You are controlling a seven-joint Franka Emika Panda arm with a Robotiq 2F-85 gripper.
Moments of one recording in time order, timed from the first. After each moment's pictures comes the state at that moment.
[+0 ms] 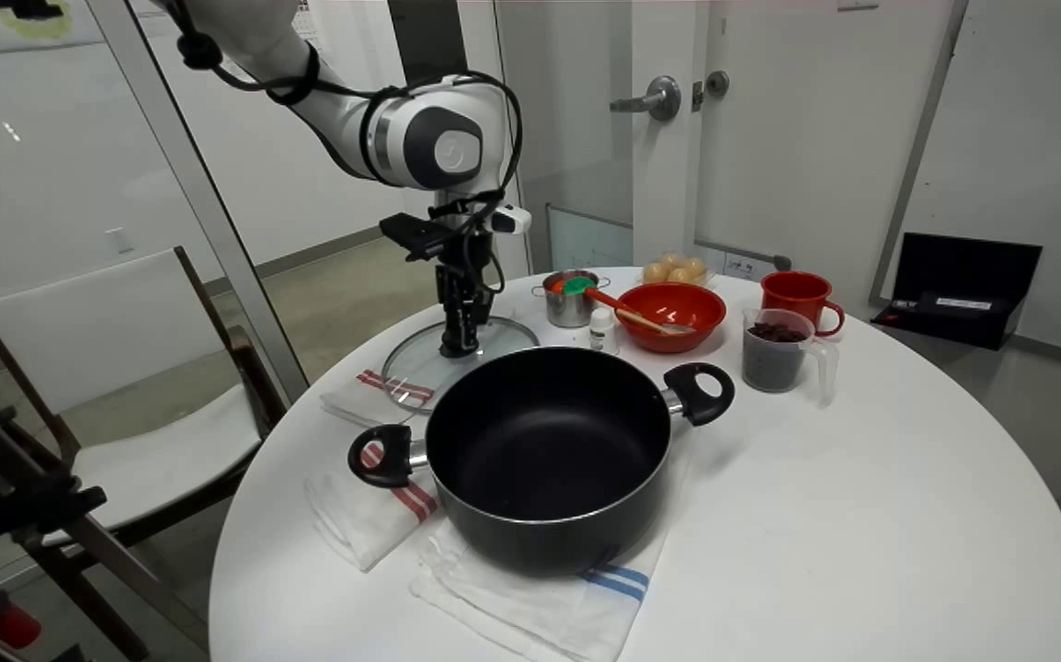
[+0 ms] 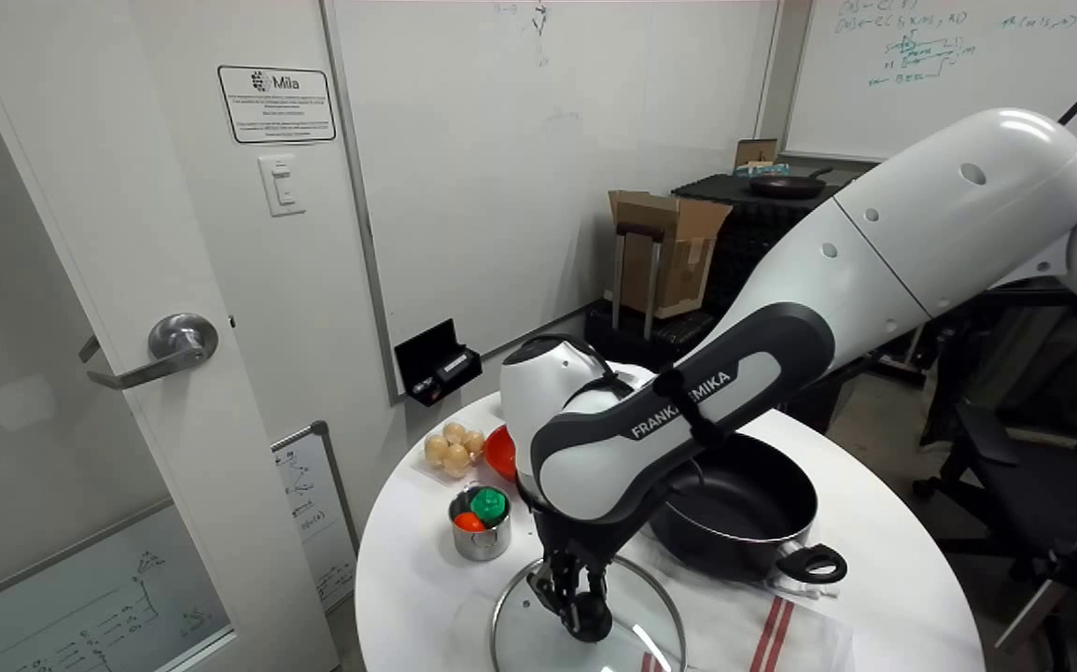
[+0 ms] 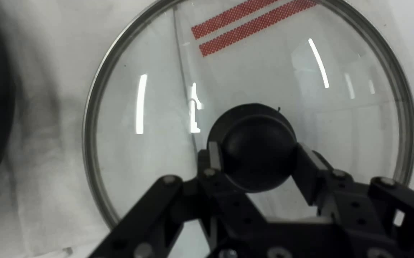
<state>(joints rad) 0.18 1.42 0.06 -0.95 0.01 2.14 0.33</state>
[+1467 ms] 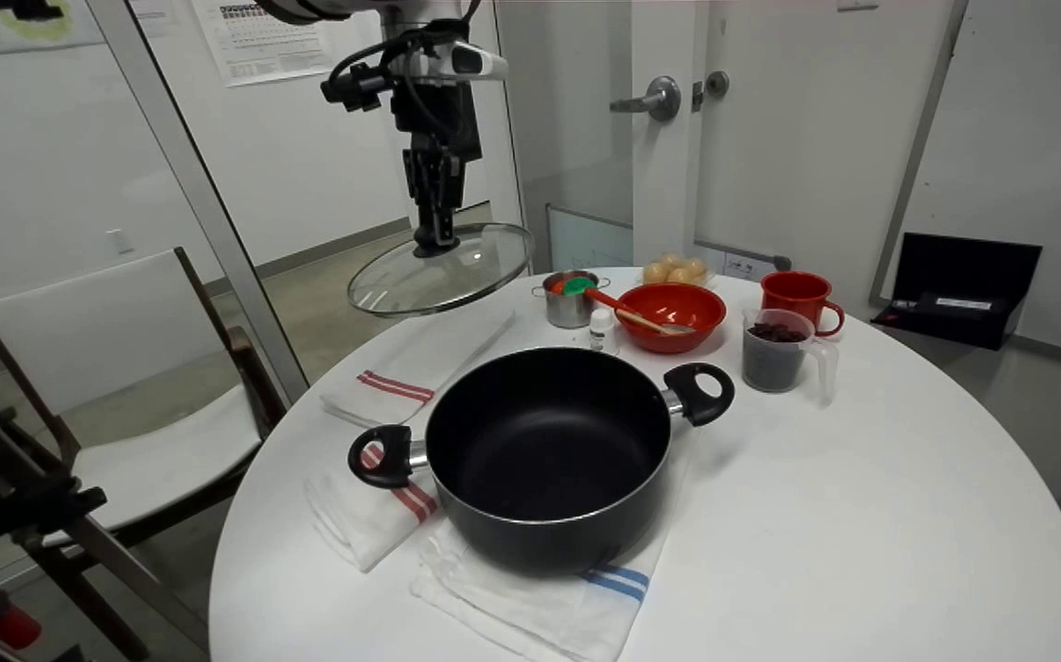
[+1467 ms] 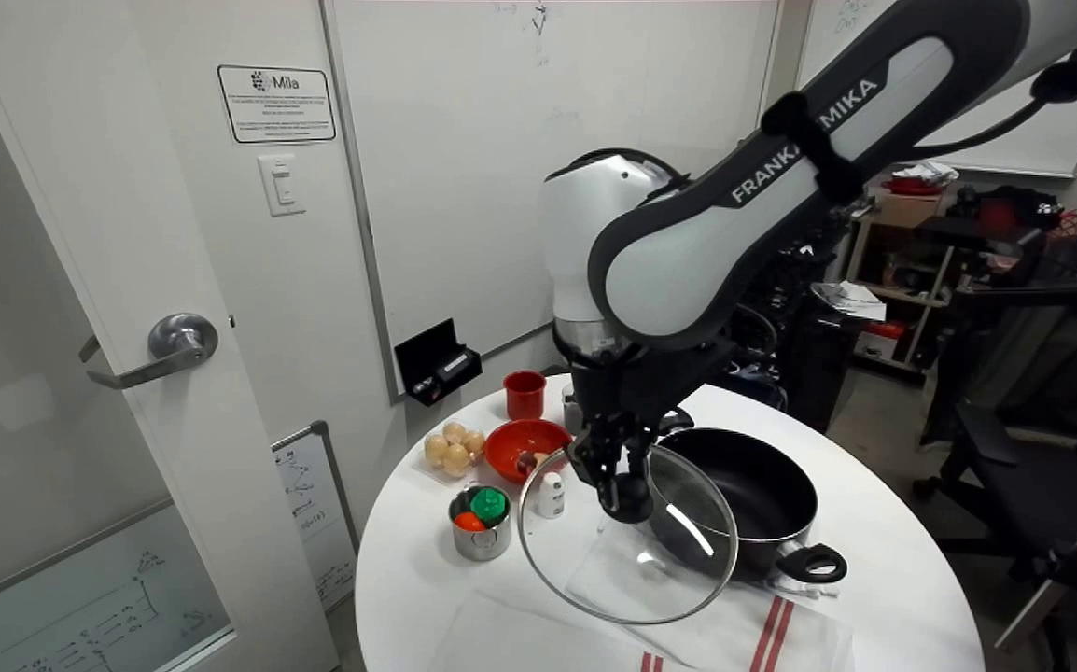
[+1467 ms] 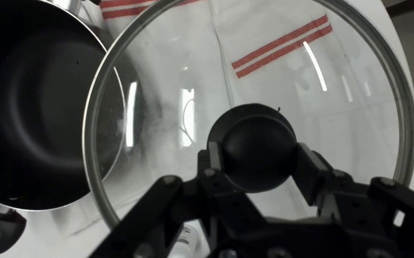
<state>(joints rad) 0.20 0.83 -0.01 -1.58 0.01 2.22 0.38</state>
